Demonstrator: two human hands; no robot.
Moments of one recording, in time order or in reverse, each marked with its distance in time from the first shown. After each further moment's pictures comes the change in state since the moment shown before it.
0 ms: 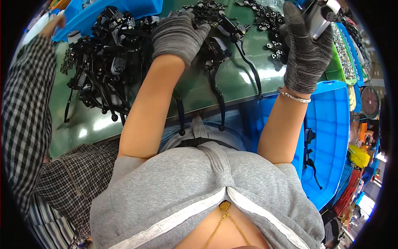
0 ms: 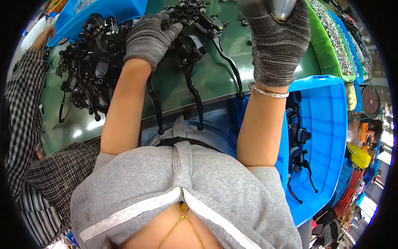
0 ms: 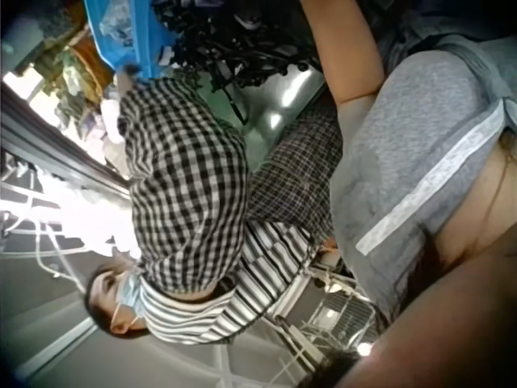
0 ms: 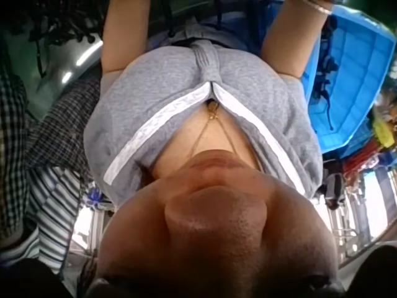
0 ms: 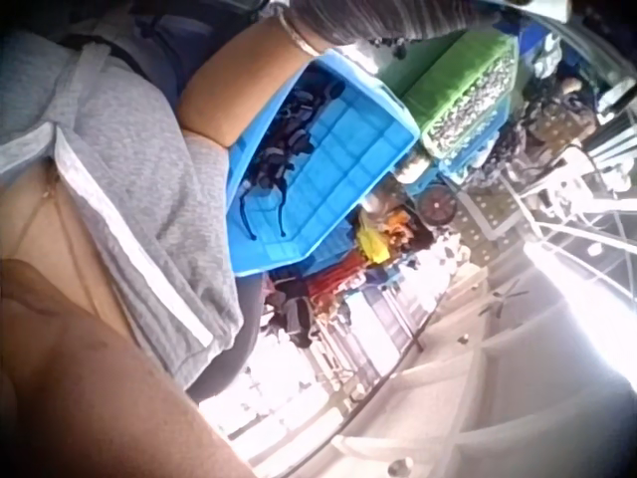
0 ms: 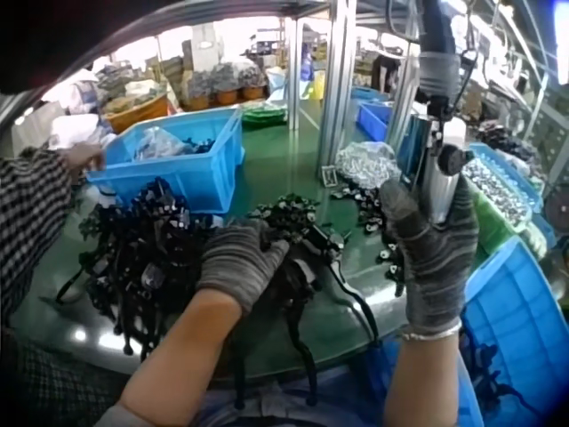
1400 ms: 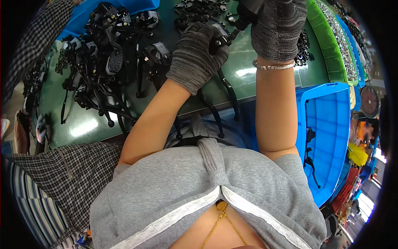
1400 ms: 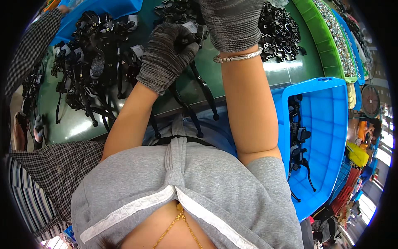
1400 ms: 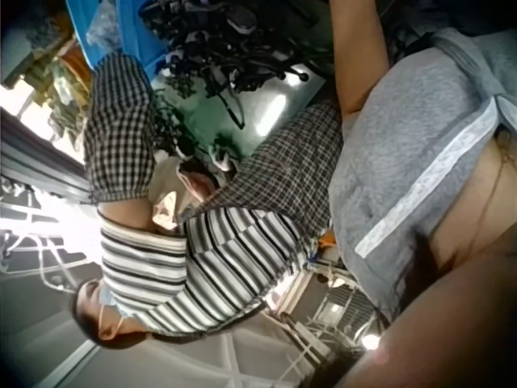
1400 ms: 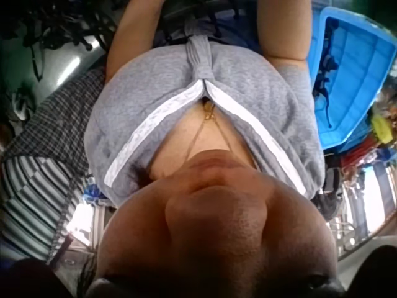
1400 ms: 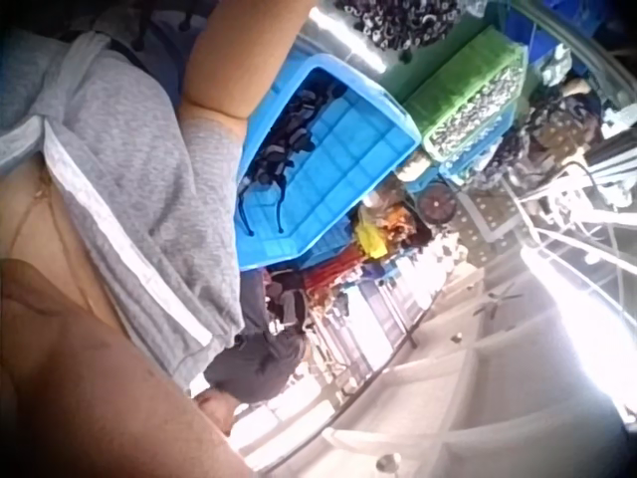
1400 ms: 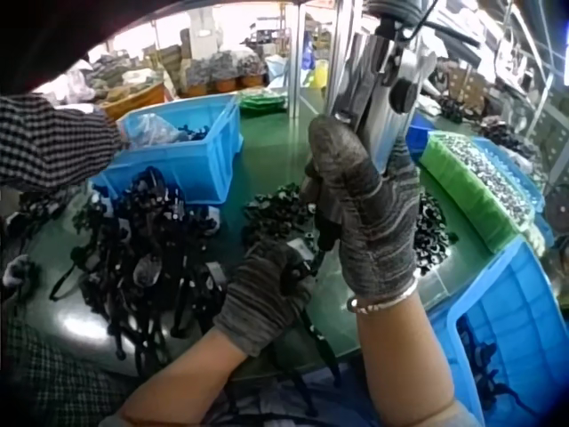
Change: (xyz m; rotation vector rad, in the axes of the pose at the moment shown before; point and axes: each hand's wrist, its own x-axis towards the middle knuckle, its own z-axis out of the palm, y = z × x) left_hand -0.047 0.085 0.005 -0.519 0.108 0.256; right_hand 0.035 -0.042 0.000 0.476 -0.244 0.231
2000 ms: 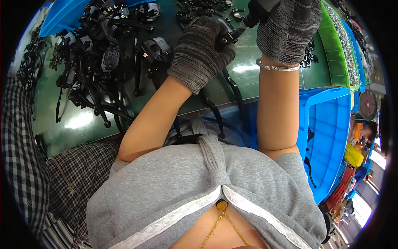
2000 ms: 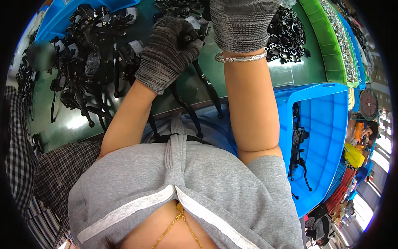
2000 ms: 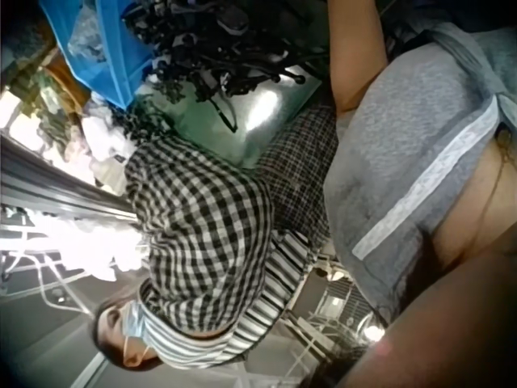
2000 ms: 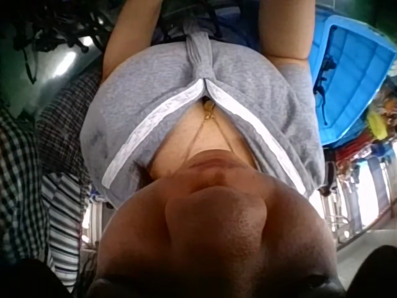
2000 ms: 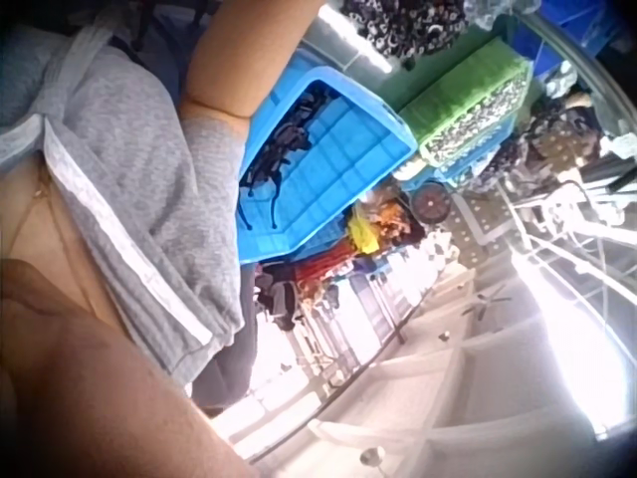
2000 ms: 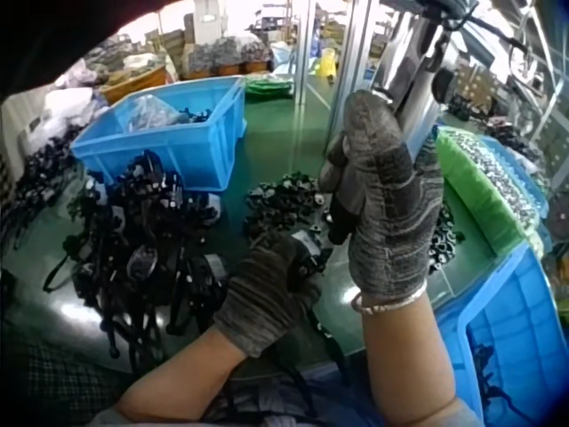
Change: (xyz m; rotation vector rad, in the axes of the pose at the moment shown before) left_hand -0.004 -0.040 -0.009 -0.037 -0.046 -0.068; right_hand -0.004 0.047 0.026 -0.007 0.058 0.051
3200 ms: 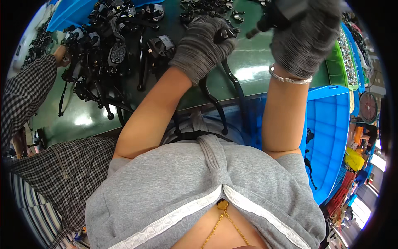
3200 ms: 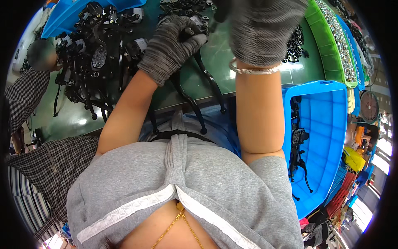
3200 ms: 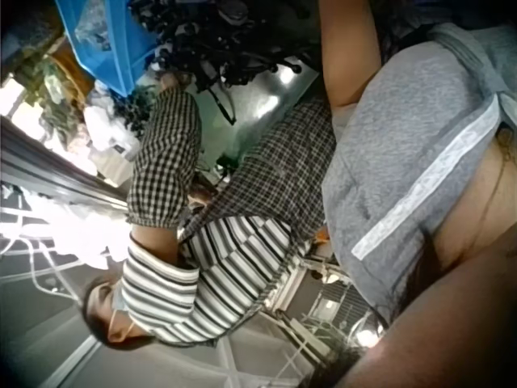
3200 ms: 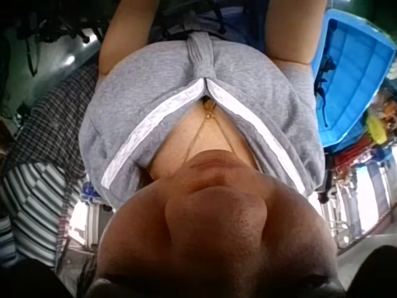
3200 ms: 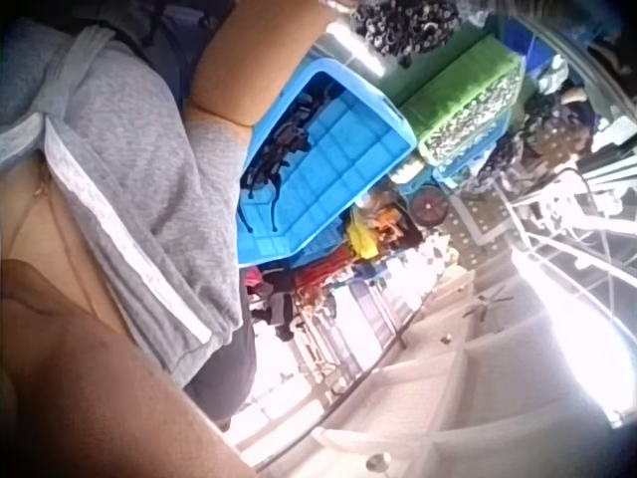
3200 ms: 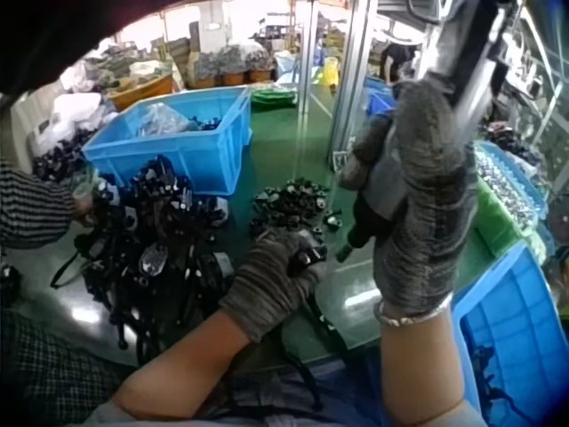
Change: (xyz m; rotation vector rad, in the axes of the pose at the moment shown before) left_hand 0.004 0.012 0.000 -0.049 -0.041 -0.023; right_hand 0.009 -0.005 -0.033 0.196 -0.259 -0.331
